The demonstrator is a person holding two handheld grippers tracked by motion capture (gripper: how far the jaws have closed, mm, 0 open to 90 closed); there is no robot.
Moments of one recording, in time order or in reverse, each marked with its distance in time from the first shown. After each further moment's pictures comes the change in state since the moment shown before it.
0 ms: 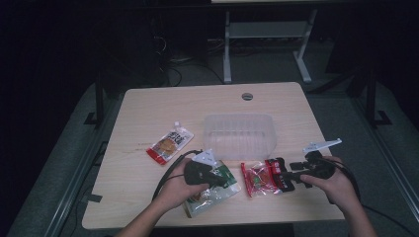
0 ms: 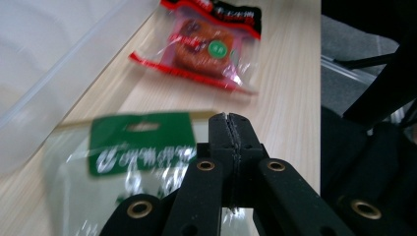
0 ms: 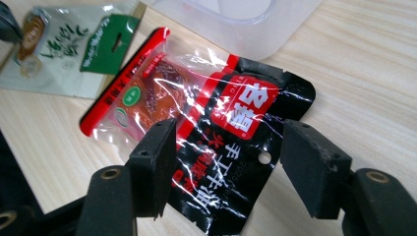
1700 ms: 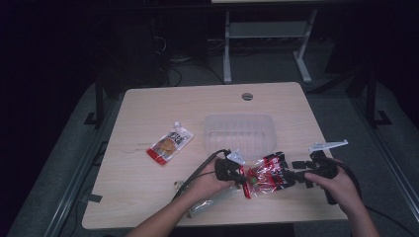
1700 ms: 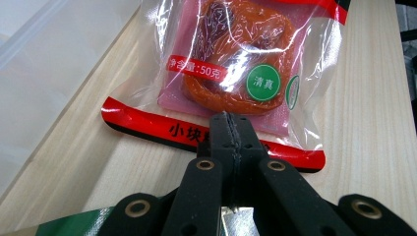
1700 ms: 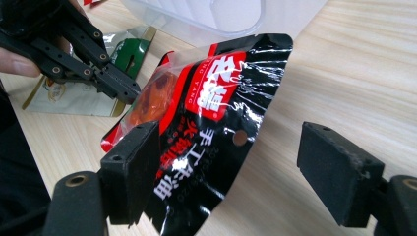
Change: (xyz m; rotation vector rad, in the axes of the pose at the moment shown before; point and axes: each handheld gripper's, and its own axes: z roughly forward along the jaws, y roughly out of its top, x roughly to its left) left arm 0.018 0.018 0.083 0.097 0.022 0.023; right arm -0.015 -0.008 0.002 -0.075 0.080 0.050
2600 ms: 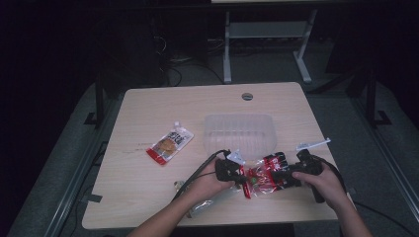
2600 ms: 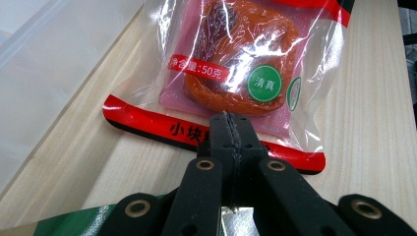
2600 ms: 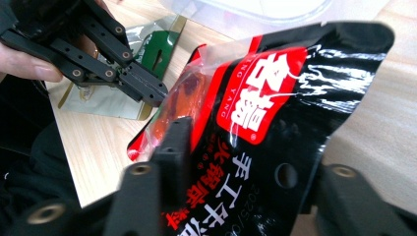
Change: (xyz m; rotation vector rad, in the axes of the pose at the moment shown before) left arm -0.002 0.000 0.000 -0.003 0.010 -0.012; right arm 0.000 0.007 0.033 0.053 0.143 0.026
